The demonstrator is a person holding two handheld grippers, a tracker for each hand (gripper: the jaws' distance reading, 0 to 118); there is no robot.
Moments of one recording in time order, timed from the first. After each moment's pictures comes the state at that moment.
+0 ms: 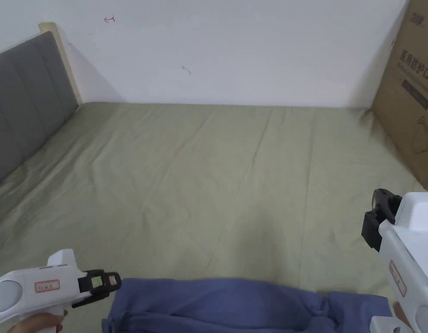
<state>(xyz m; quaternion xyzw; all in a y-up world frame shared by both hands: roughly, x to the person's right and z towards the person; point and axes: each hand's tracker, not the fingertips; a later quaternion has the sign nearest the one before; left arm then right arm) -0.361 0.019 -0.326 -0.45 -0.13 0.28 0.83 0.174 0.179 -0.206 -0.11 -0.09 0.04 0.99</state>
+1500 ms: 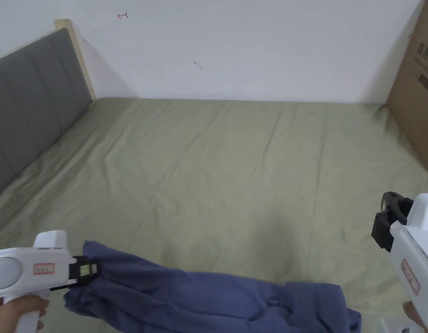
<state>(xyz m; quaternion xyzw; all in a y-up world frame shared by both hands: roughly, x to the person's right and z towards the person) -0.348 0.083 -0.307 -0.46 -0.06 0.12 0.88 0.186 0.172 -0.199 -0.13 -0.08 0.02 0.99</state>
